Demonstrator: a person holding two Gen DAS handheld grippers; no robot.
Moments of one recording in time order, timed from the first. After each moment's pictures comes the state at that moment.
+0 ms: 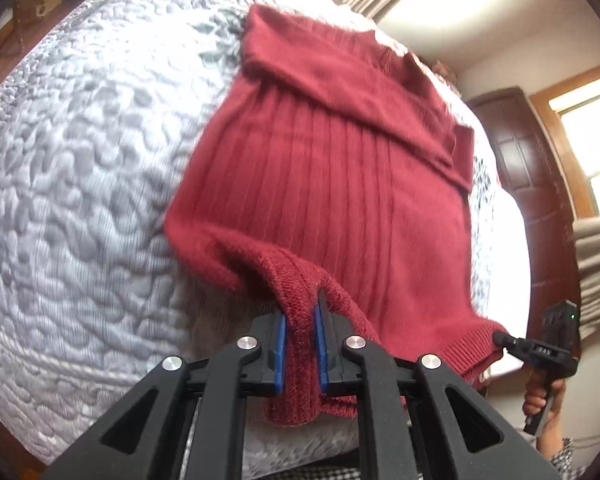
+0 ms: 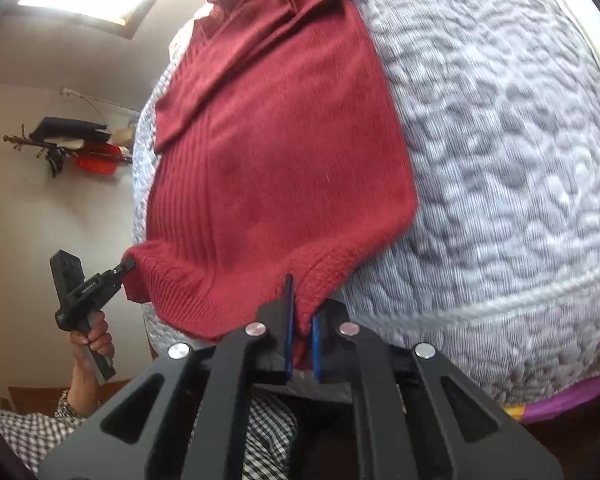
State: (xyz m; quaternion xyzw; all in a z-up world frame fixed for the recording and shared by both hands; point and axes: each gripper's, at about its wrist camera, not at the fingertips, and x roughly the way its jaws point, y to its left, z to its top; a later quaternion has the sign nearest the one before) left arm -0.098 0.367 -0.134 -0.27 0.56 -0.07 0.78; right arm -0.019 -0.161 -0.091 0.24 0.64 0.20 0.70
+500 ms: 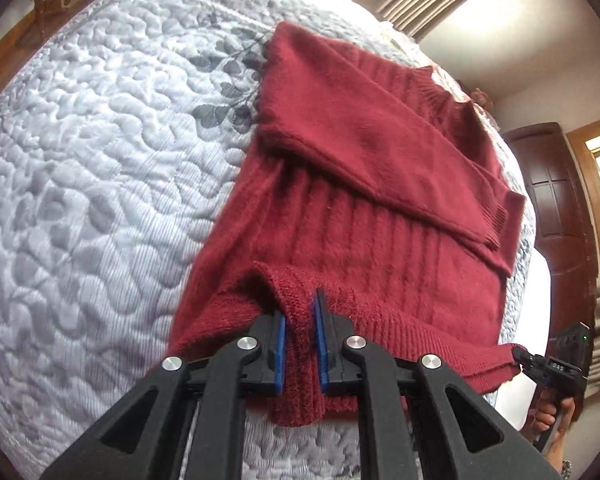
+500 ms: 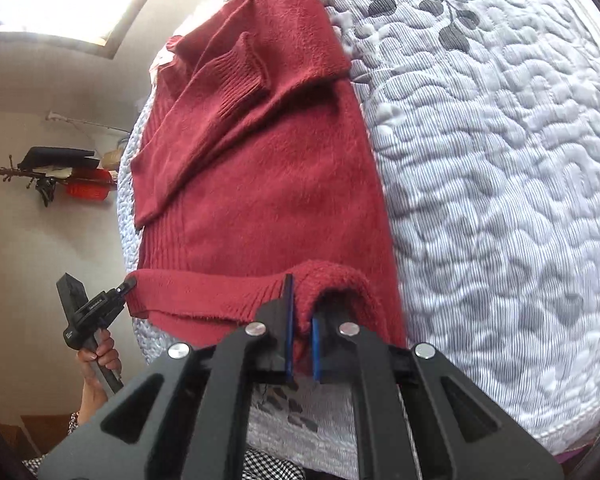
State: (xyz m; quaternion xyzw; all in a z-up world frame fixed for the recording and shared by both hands) left arm 0.048 0.376 -0.162 -0.29 0.57 0.00 0.77; right arm 0.121 -0.159 -0.125 0.26 0.65 0.18 0.69
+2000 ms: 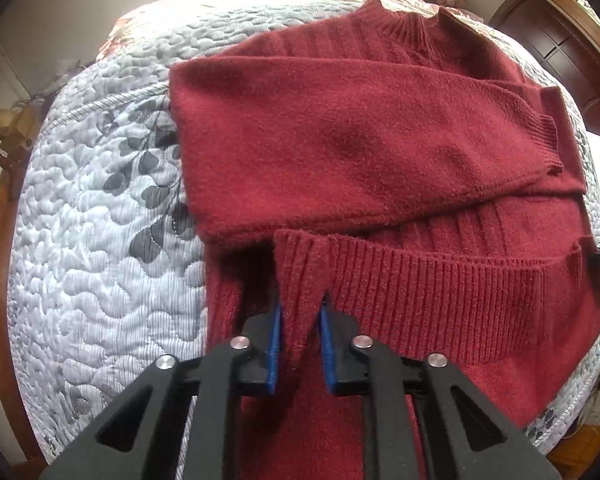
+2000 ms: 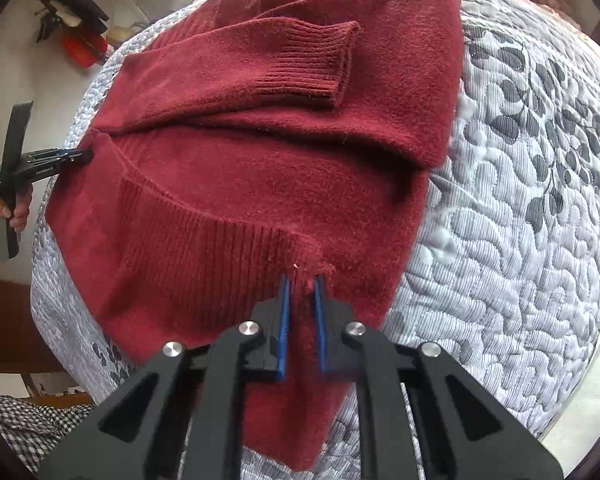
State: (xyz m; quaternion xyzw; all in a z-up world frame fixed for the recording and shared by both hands) left arm 0.135 0.328 -0.174 -0.02 0.59 -0.03 0.80; right arm 0.160 -0.074 -0.135 -0.05 0.62 0.26 0.74
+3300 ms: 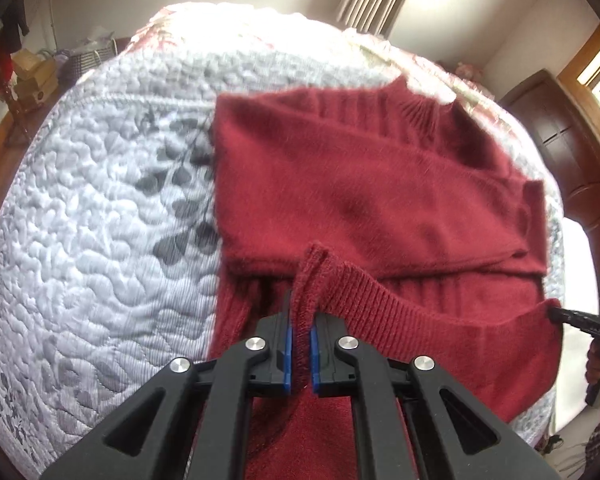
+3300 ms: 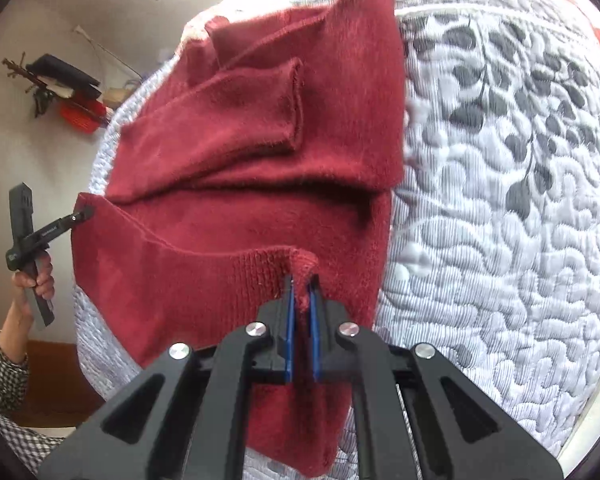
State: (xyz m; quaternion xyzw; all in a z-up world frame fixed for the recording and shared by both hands) left arm 0.125 0.359 -0.131 -0.15 0.53 -0.01 0.84; right arm 0.181 -0.101 -0.122 0.09 0.61 0.25 0.75
